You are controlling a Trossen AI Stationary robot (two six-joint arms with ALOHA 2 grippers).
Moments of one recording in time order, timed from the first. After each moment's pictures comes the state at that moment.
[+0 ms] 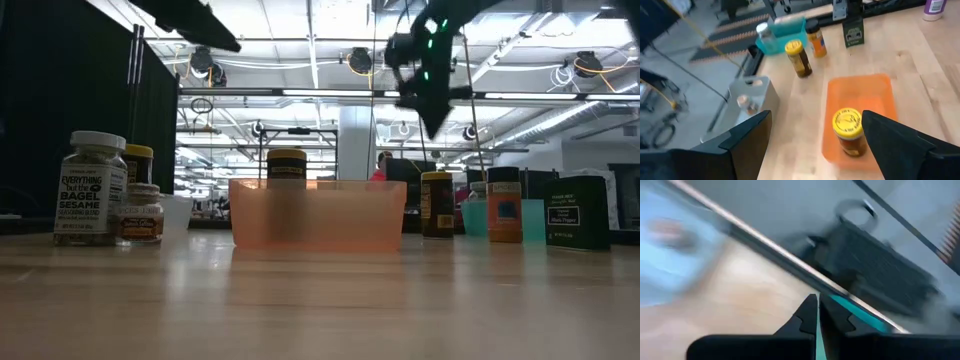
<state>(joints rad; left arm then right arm) -0.04 0.94 0.84 -0.37 -0.29 0.19 -0.72 1.74 1.72 -1.16 0.38 0.20</state>
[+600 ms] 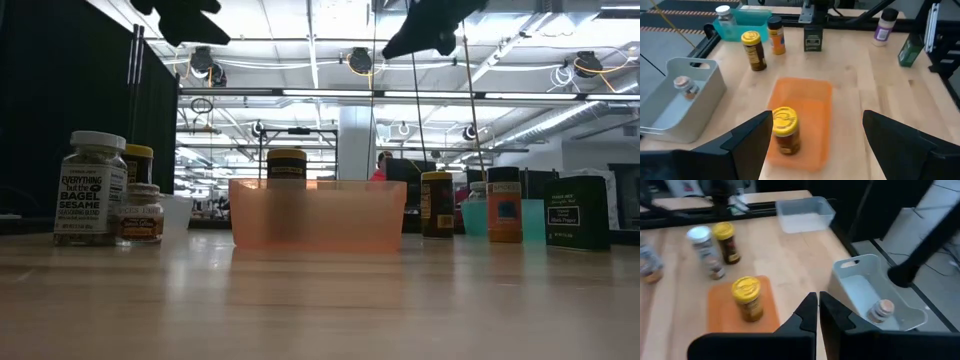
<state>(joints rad) -0.22 0.97 0.84 -0.38 -0.28 -0.17 -0.08 1.21 1.09 -0.40 0.28 0.07</state>
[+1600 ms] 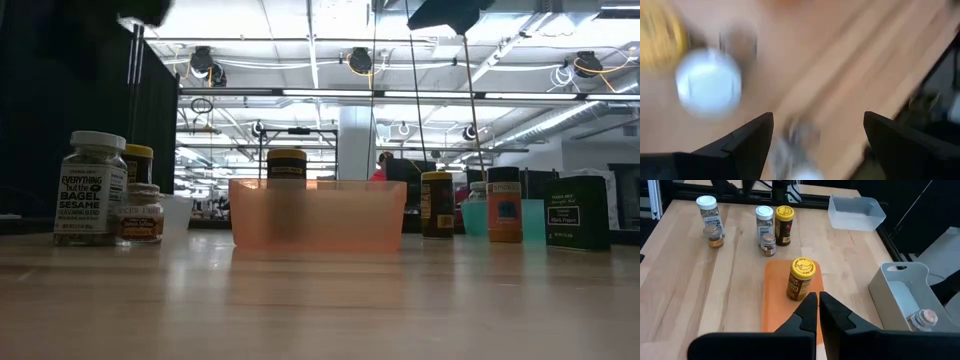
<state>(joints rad) -0.39 1.18 1.02 -0.94 0.03 -1.23 0.16 1.15 1.06 -0.47 0.29 0.05</state>
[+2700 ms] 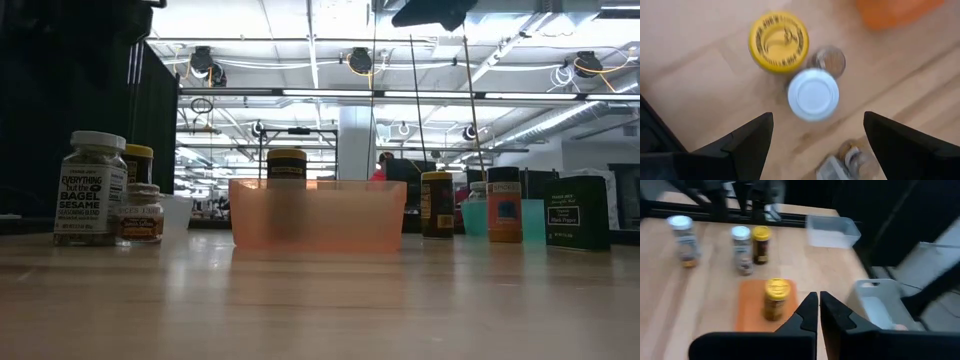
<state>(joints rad) -0.40 1.19 1.02 -1.19 -0.19 -1.43 0.07 1.15 1.06 -0.37 0.32 -0.04</state>
